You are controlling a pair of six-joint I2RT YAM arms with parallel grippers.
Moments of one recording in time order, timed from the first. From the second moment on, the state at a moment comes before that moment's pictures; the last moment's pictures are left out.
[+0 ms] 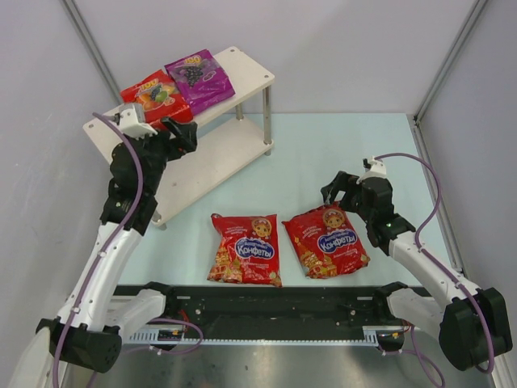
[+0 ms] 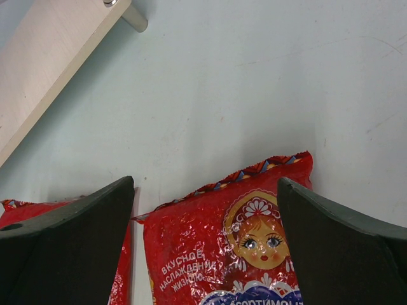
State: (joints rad) left arm -0.23 0.97 1.07 -0.08 -0.12 -0.44; right arm 0.34 1.01 0.58 0.02 0.04 0.52
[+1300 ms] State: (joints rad) left arm -0.23 1.21 1.18 0.12 0.09 -0.45; right arm 0.34 1.02 0.58 0.01 0.06 0.52
